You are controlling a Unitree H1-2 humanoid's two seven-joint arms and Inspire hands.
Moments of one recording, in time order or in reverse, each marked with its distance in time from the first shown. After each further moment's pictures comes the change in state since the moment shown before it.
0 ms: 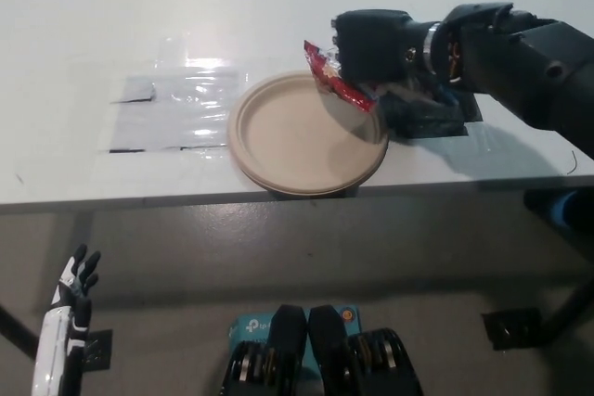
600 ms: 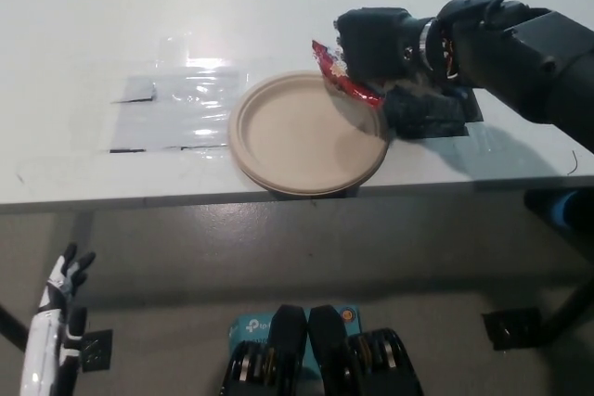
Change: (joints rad) left_arm 0.056 -0.003 -0.014 -0.165 0.055 0.075 0.000; right_arm -0.025 0.001 0.069 0.006 -0.059 -0.019 0.076
